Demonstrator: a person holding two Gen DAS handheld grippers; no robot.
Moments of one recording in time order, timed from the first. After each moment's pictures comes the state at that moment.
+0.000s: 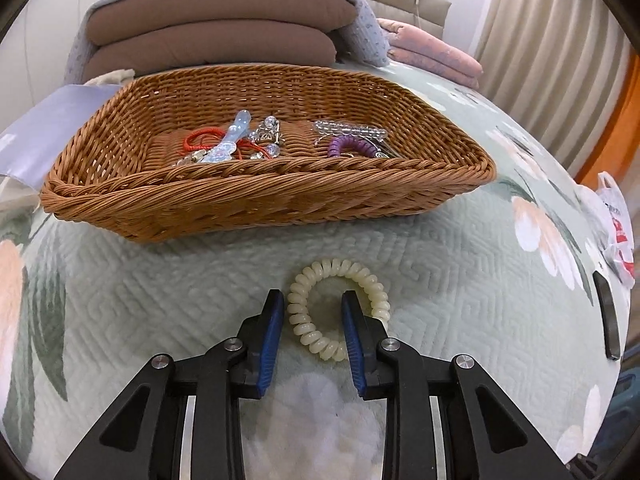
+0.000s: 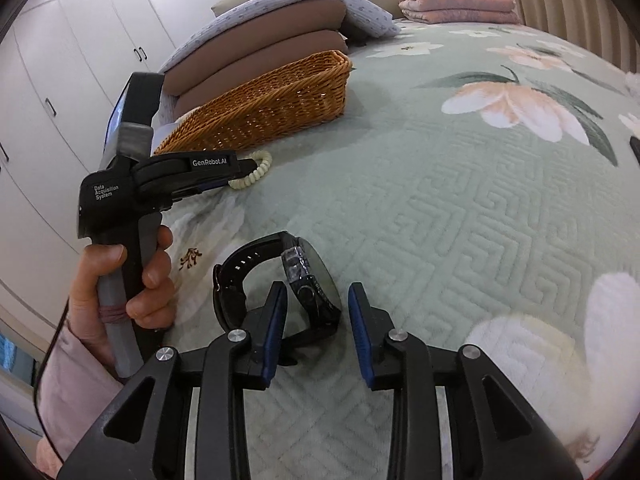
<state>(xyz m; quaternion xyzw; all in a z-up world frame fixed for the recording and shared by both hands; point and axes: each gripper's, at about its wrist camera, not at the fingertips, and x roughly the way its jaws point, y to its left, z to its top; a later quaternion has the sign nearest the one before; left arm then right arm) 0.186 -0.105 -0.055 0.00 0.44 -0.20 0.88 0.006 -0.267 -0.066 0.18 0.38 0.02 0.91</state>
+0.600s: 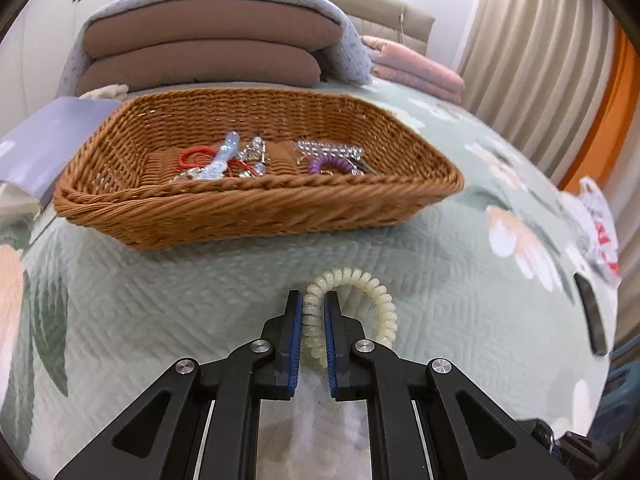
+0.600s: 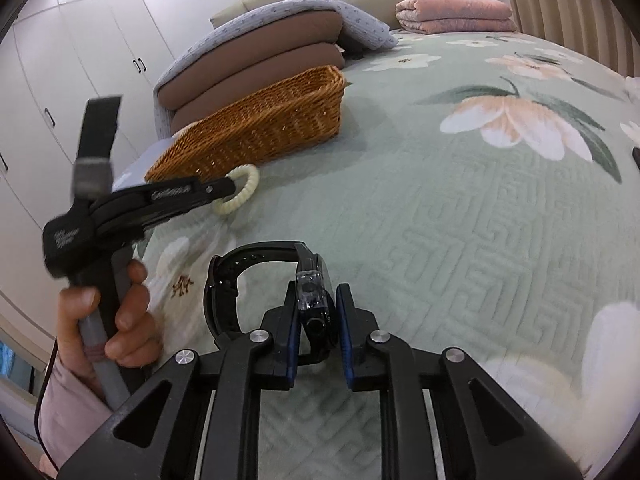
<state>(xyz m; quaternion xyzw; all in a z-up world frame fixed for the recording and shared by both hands) 0.170 -0.096 -0.042 -0.02 0.40 -0.23 0.89 0.018 -0.282 -0.060 0.19 0.35 0.02 0.92</state>
